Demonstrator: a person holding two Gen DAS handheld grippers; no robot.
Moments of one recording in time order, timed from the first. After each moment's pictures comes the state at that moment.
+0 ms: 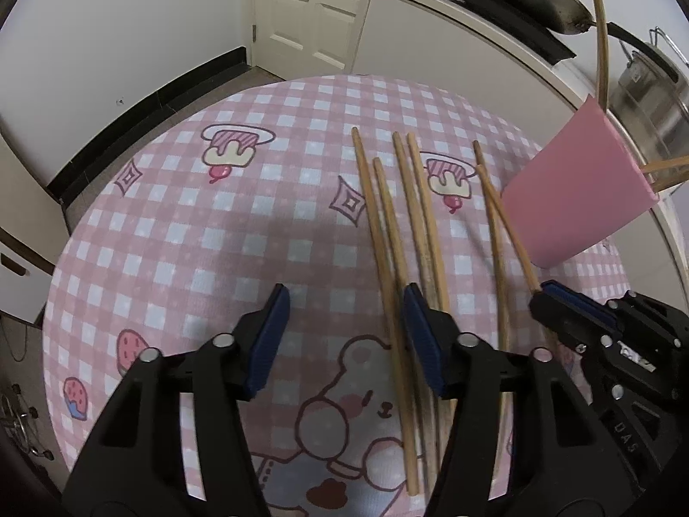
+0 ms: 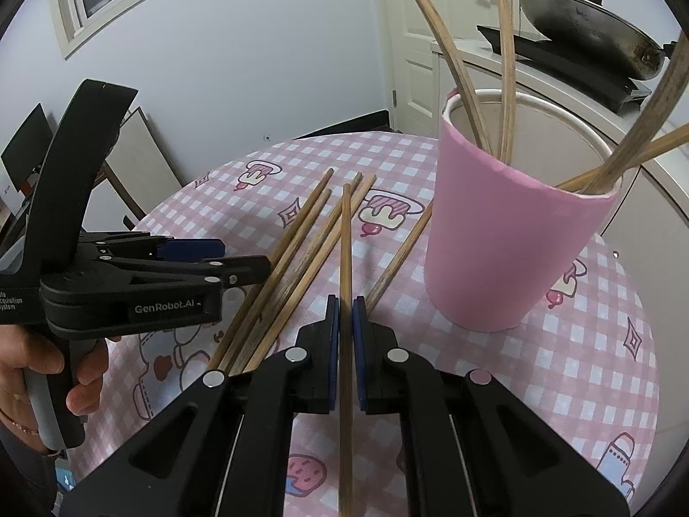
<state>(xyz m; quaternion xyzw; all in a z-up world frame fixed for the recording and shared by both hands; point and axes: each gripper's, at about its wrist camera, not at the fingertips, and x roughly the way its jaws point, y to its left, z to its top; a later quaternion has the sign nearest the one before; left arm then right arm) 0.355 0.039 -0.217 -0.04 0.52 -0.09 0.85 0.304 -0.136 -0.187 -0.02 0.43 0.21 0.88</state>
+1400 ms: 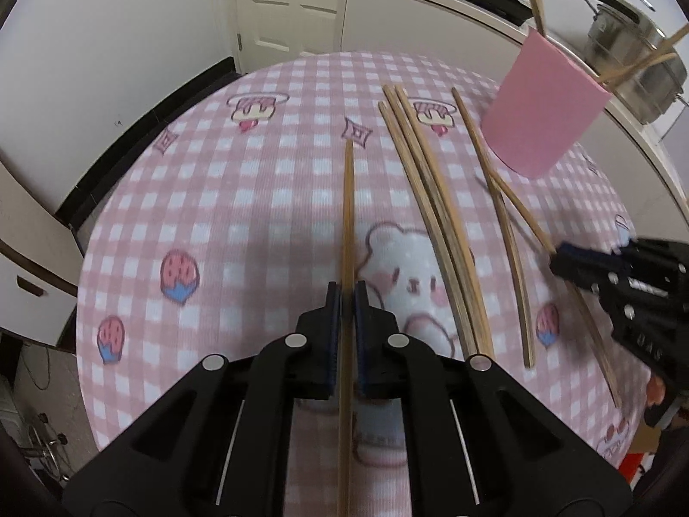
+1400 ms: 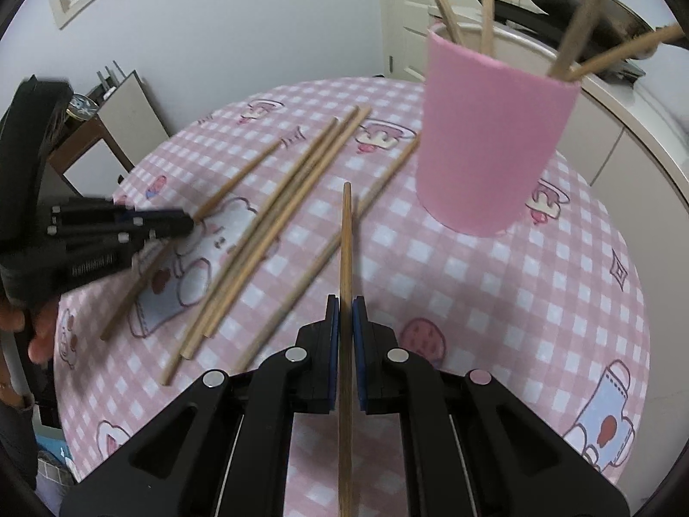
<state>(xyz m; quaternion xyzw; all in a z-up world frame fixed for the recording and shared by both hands) 0.291 0.045 -0.211 0.02 0.51 -0.11 0.85 0.266 -0.145 -0.202 -0.06 0.48 0.19 0.86</state>
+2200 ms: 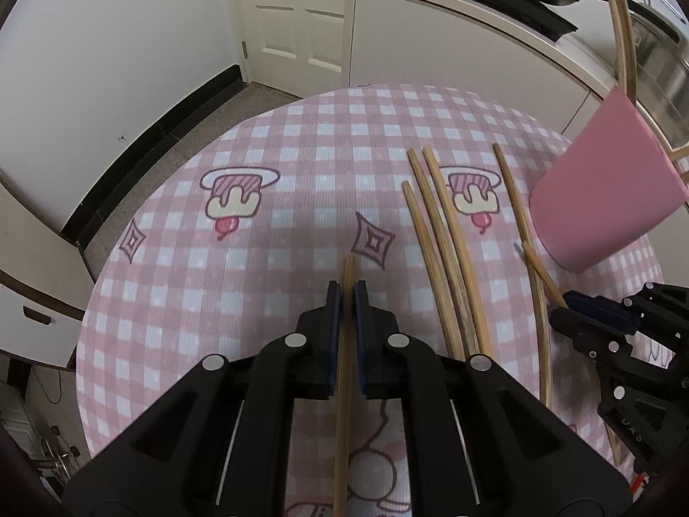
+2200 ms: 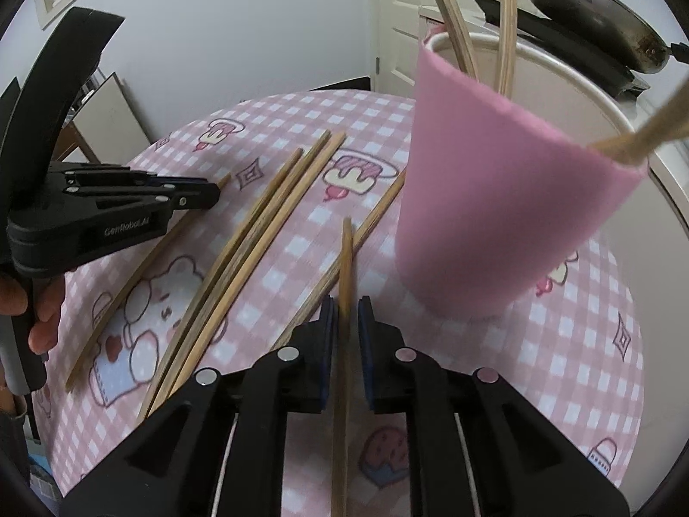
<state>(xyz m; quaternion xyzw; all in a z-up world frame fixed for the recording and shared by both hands) 0.384 0.018 -0.214 0.03 0.51 -0.10 0.86 0.322 -0.135 -0.209 -0.07 0.48 0.17 0.86</state>
